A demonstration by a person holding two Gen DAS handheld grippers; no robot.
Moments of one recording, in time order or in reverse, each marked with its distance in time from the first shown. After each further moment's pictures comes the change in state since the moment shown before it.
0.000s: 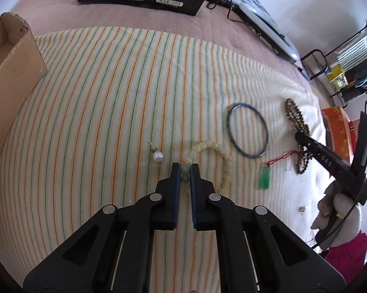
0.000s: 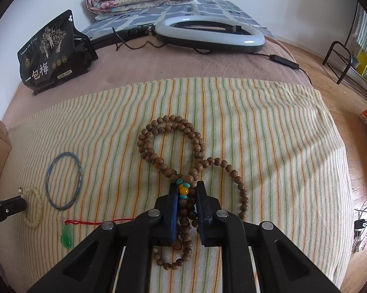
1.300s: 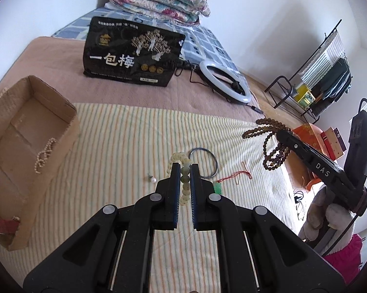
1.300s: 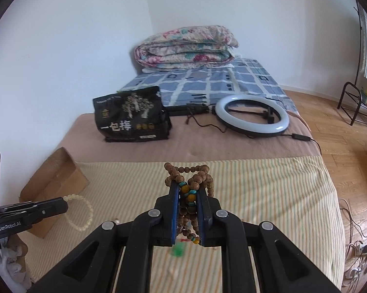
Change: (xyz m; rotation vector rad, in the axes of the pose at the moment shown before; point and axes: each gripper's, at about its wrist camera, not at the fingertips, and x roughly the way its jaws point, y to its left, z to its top) left arm -0.135 0.001 -0.008 0.100 -0.271 -0.129; right arm -0.149 0.097 0.009 -0.075 -0.310 0.167
